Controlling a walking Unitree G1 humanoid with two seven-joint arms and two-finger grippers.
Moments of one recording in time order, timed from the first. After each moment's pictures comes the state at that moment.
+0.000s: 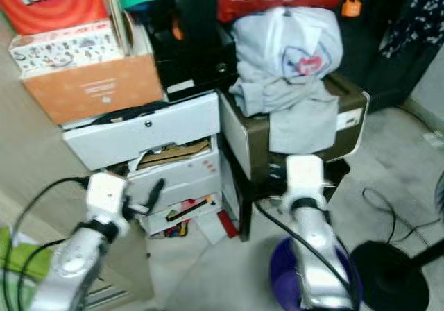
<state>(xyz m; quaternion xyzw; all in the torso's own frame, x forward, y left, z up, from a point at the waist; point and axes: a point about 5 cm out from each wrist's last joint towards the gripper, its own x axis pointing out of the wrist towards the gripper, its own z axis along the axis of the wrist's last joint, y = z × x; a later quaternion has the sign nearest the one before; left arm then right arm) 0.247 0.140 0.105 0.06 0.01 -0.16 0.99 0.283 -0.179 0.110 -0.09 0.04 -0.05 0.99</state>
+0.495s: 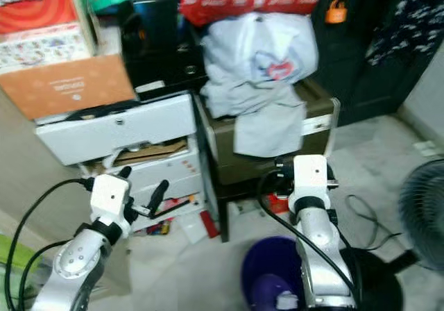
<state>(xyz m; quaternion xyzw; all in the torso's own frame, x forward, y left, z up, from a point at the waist) 0.248 0.142 0.106 0.06 0.01 -0.15 0.99 0.284 -0.178 0.112 -0.08 0.03 -0.05 0.99</state>
